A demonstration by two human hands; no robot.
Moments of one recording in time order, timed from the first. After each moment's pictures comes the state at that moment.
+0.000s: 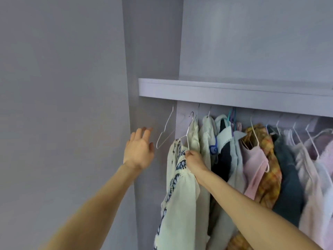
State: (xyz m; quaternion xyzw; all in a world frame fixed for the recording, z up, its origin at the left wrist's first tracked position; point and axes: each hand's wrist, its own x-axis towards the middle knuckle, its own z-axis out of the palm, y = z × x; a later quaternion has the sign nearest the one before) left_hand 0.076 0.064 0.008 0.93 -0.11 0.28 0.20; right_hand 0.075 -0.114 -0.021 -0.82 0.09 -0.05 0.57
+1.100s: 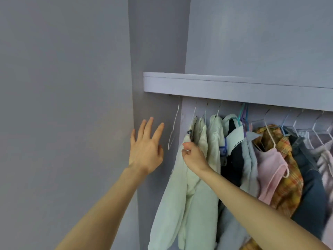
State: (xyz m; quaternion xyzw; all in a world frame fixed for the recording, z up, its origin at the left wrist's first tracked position) left_hand 0.084 0.063 -0.006 0.94 -0.12 0.31 0.11; right_hand 0.116 -0.102 -0.039 -0.88 -0.03 -0.12 0.45
